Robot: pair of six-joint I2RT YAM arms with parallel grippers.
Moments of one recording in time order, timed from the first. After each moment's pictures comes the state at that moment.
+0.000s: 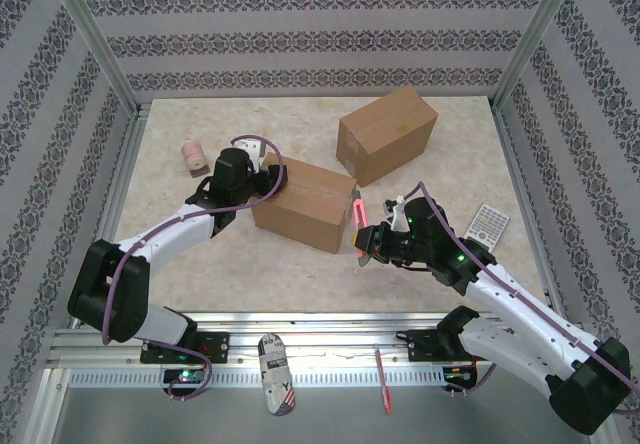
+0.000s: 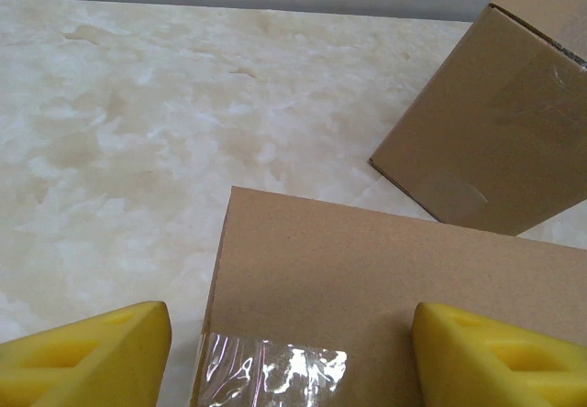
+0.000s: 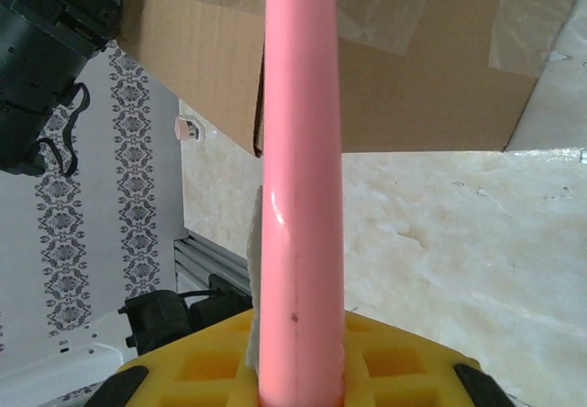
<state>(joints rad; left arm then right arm) -0.38 1.44 0.84 0.09 0.01 -0.28 0.60 0.84 0.61 -0.40 -0.47 1.05</state>
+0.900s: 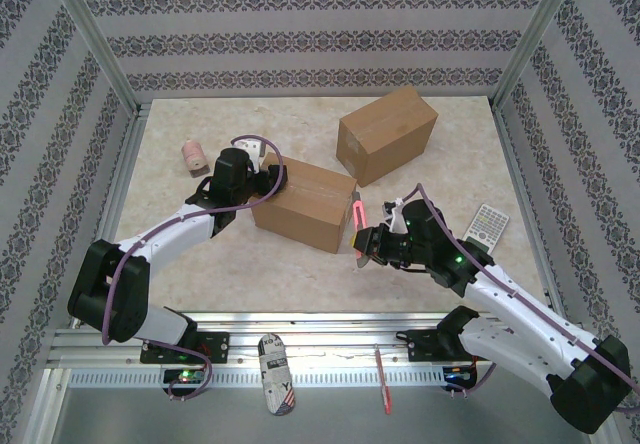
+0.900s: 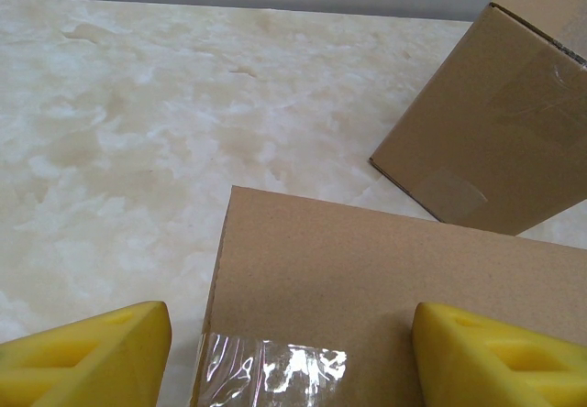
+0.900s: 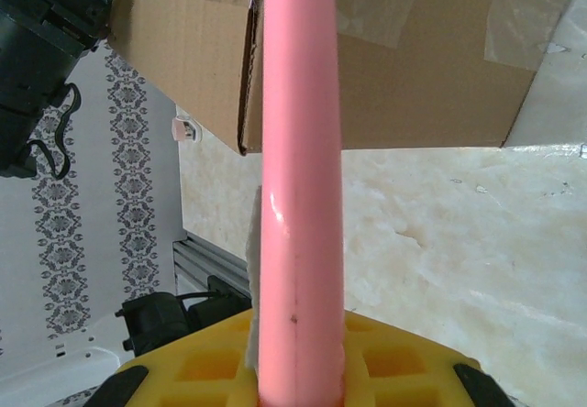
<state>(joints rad) -0.38 1.44 0.84 0.09 0.01 -0.28 0.63 0.84 0.59 -0.38 -0.45 1.07</state>
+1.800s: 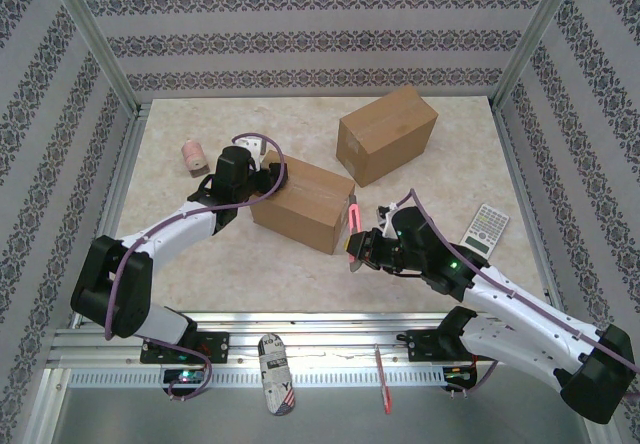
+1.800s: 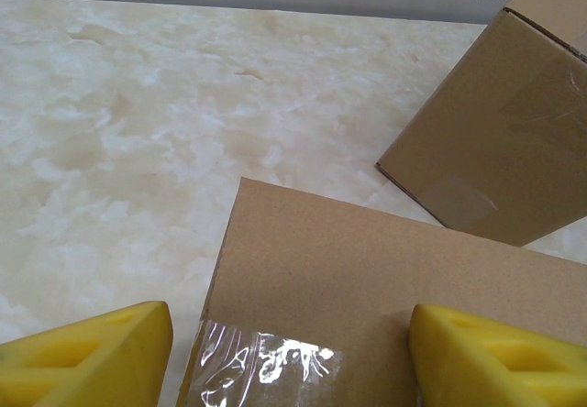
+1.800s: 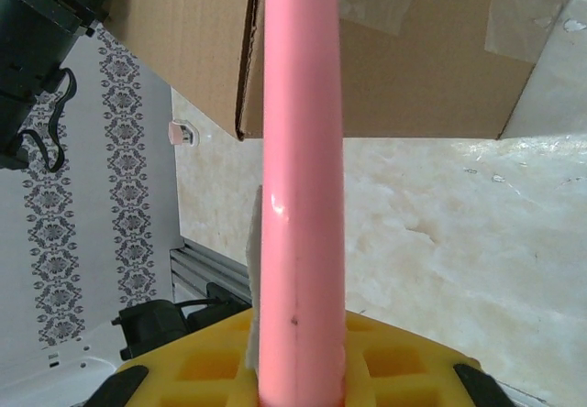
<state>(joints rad) -0.38 1.47 0.86 0.09 0.00 -0.29 0.76 0.84 0.59 -0.35 -0.32 1.17</state>
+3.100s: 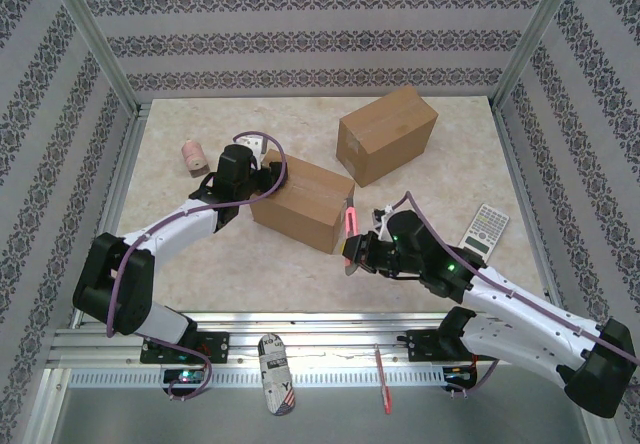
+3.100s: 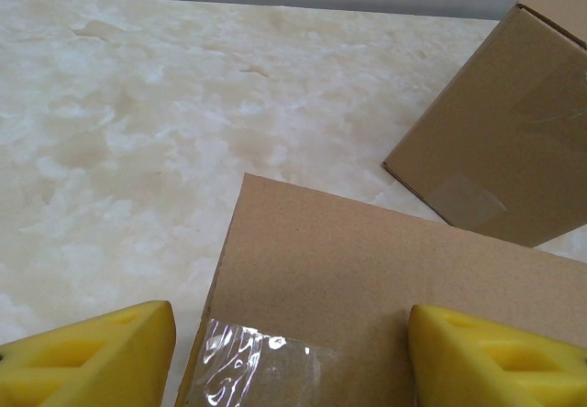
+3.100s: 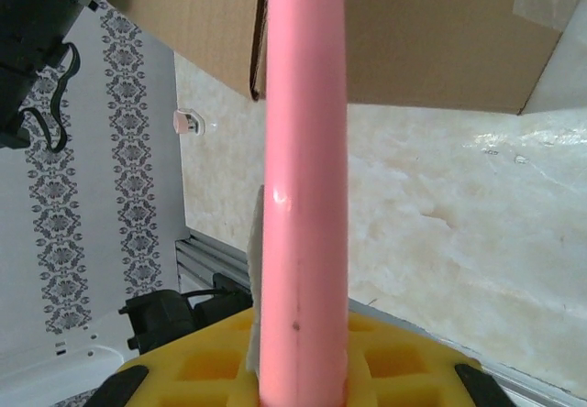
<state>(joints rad) -0.38 1.50 0.88 0.07 -0.01 -0.29 0.83 0.85 0.59 -0.33 -0.29 1.21</state>
